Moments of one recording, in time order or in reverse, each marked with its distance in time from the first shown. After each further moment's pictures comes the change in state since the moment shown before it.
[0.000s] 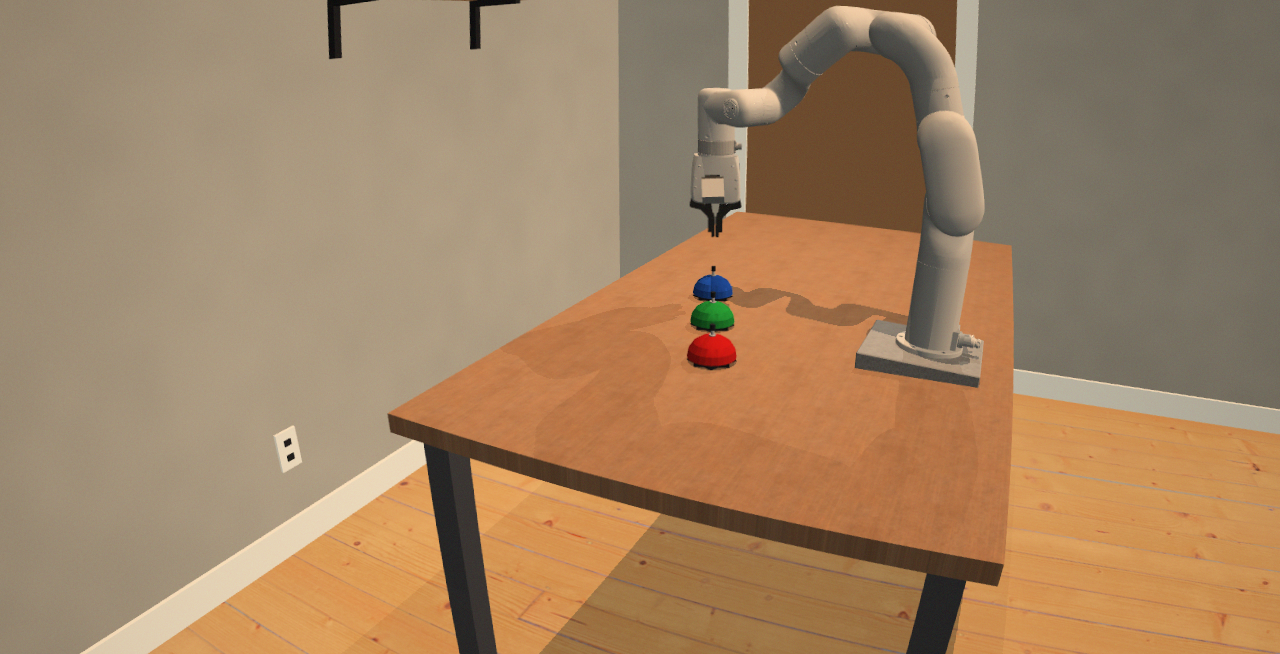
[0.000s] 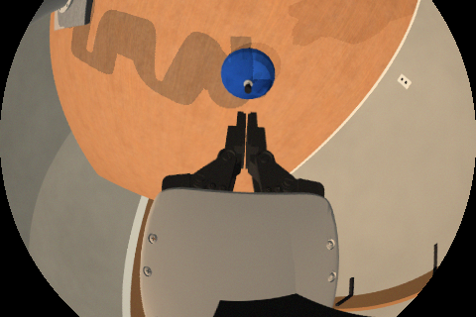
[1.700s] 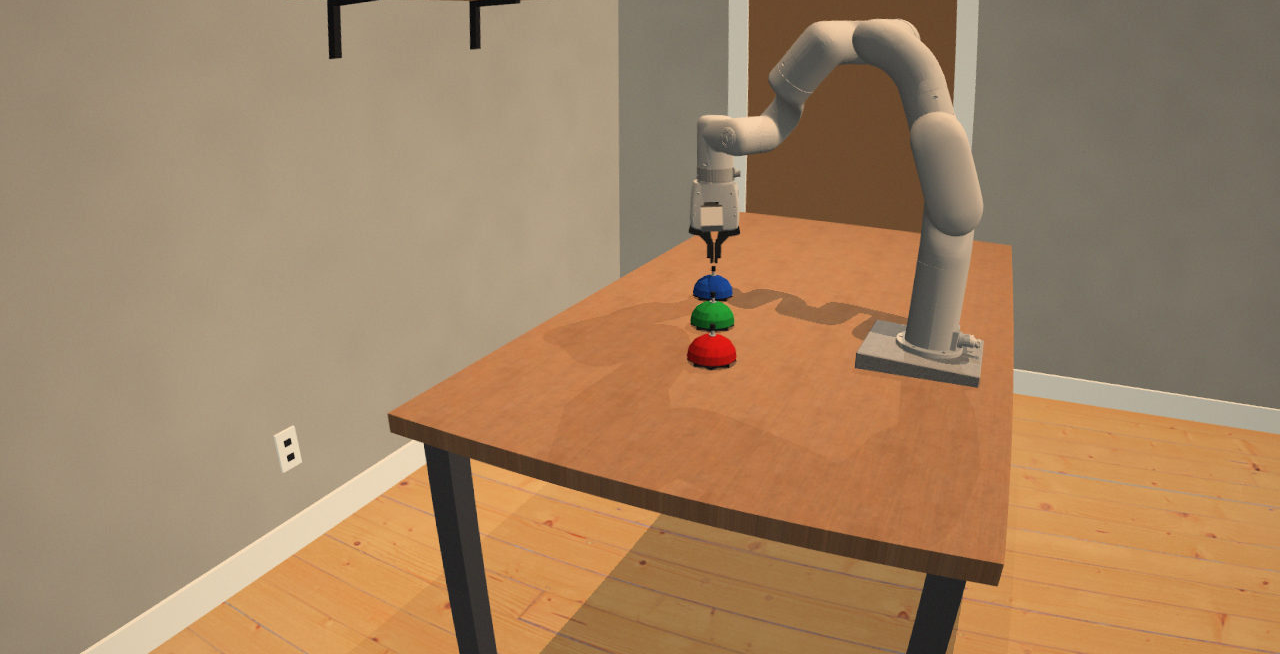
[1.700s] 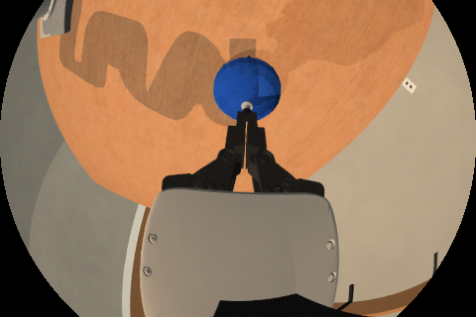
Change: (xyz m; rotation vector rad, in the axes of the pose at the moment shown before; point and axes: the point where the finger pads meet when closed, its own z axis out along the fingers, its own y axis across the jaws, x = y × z) arm -0.001 0.001 0.056 0.001 0.000 0.000
